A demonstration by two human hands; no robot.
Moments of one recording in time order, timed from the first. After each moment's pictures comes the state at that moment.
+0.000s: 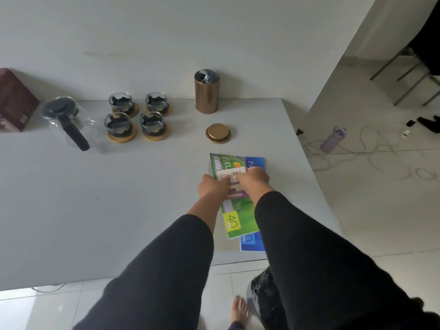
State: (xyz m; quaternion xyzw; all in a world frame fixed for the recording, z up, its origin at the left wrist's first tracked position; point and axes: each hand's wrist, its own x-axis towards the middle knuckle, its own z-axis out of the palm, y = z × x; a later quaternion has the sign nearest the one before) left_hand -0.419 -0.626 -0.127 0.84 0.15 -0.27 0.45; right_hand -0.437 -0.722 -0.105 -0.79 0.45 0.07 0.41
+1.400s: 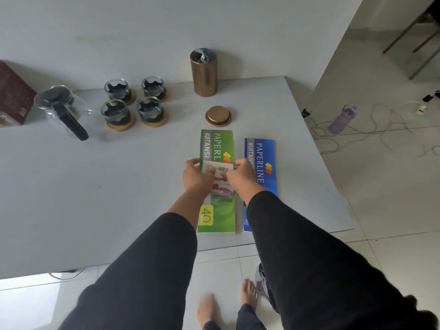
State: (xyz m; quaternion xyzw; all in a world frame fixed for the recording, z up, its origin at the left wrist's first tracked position) left_hand -0.429 -0.590 -0.132 0.82 0.14 -0.18 0.52; right_hand -0.457 -0.691 -0.133 -0.76 0.40 0.04 0.52
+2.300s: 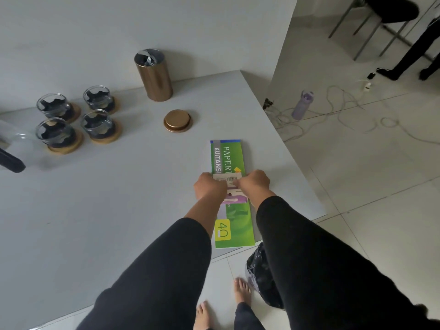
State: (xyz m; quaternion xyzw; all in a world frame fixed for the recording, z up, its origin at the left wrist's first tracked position) left_hand -0.447 -0.685 -0.162 0.87 0.06 -0.27 0.40; right_hand -0.496 -0.778 -0.157 -0.74 0.52 0.05 0.42
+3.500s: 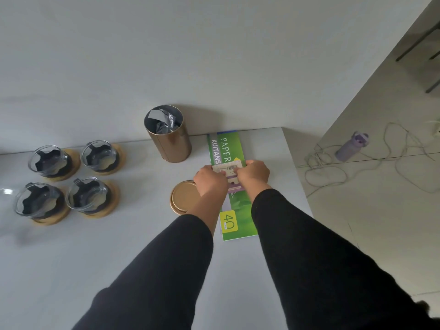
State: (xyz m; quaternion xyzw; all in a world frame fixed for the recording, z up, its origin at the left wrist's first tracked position) left_hand -0.191 -0.808 -0.155 0.90 0.11 -0.17 0.38; right_hand -0.208 -0.897 -0.157 -0.80 0.44 0.03 0.41
